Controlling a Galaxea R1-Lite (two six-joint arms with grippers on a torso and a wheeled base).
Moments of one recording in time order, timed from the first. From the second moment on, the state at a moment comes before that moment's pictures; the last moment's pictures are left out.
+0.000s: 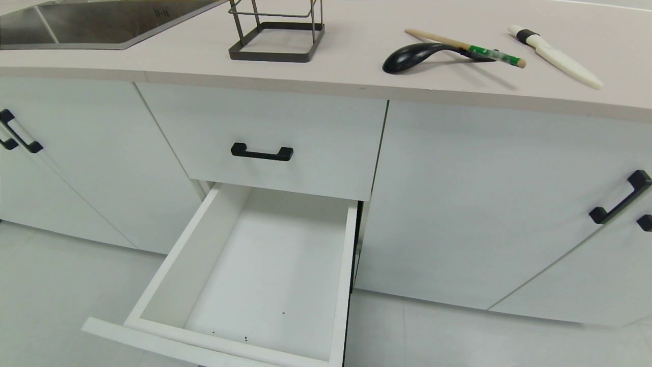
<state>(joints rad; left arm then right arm) -0.06 0.32 -0.31 -0.61 -0.16 0.18 0.00 0.02 0.00 0.00 0.02 0.01</state>
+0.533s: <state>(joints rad) -0.03 0.18 -0.20 -0.41 -0.15 0.13 0.00 0.02 0.00 0.00 0.02 0.01</state>
